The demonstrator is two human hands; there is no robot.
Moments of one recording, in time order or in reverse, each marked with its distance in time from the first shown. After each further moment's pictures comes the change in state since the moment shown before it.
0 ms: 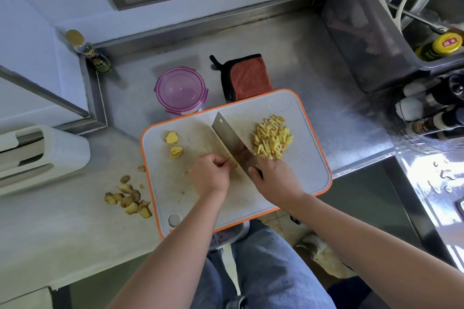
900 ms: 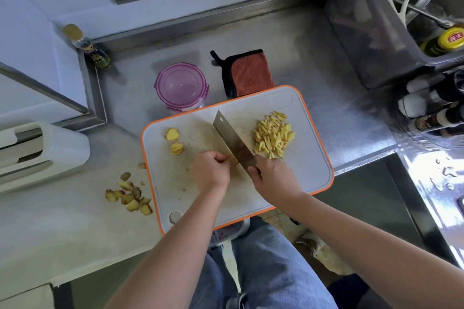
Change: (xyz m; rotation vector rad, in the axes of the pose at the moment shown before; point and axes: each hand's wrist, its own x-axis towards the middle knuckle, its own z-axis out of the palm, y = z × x) left_hand 0.004 0.000 0.000 -0.049 -0.022 -0.020; right_hand -0.005 -0.008 0.002 -0.022 0.011 0.018
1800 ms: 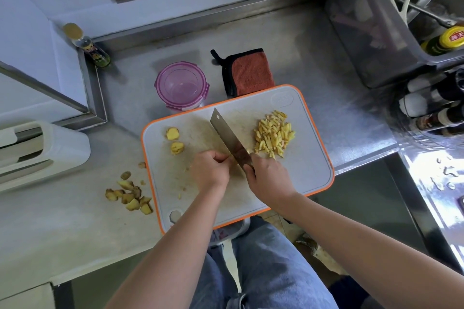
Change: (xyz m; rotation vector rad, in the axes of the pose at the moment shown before) left_hand 0.002 -0.004 0.001 -0.007 -0.005 -0.002; right_hand 0.003 -0.008 0.008 0.001 0.014 0.011
